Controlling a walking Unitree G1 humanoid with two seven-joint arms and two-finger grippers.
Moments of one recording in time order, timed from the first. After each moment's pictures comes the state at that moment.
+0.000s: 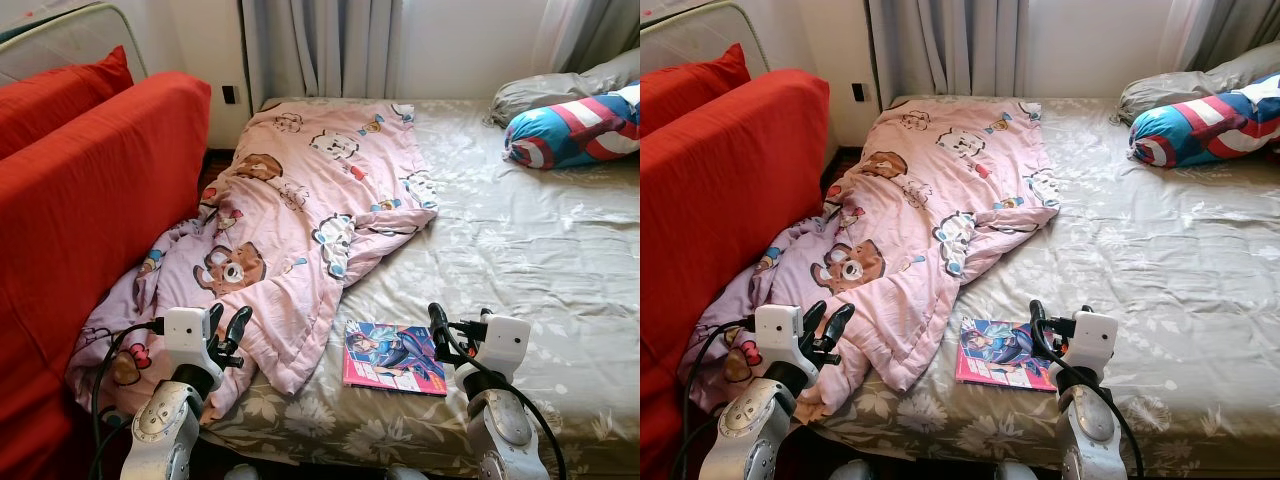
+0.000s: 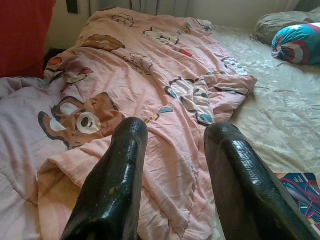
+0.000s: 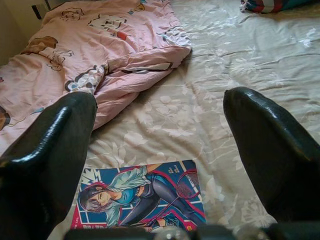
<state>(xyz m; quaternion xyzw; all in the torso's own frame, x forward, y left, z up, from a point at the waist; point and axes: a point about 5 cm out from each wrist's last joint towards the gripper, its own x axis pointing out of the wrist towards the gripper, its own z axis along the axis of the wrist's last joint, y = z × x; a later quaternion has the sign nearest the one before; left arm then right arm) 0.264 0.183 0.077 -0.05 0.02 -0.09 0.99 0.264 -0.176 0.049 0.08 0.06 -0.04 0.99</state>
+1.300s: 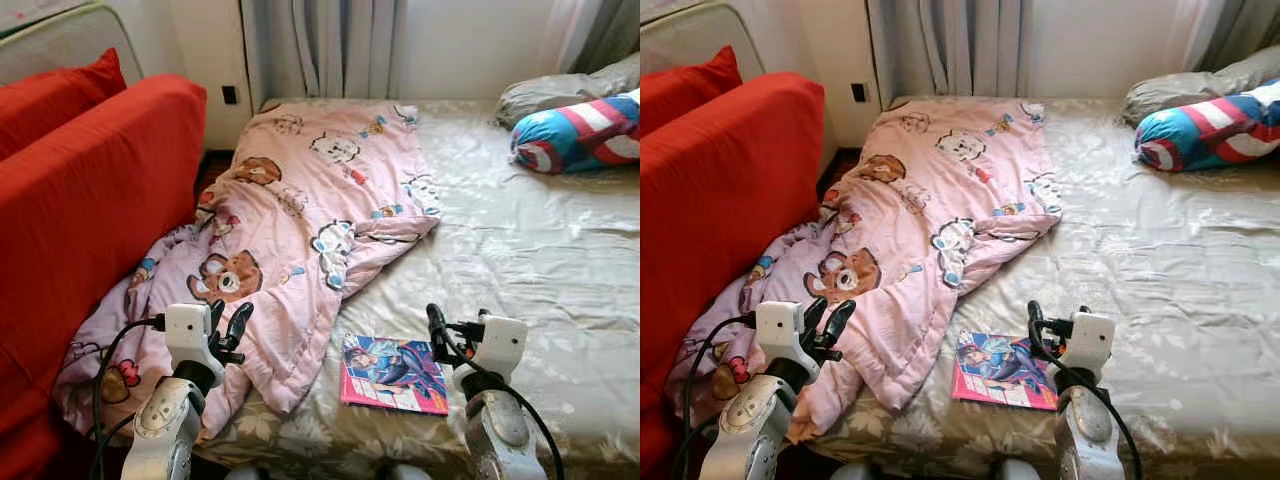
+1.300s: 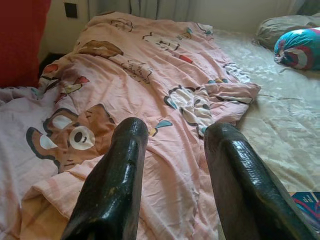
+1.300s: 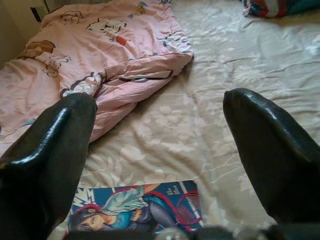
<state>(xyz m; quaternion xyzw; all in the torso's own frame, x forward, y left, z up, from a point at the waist) 0.266 0.182 0.080 -0.05 0.01 -0.09 0.99 0.264 -0.174 0.048 0.07 0.05 -0.03 1.00</state>
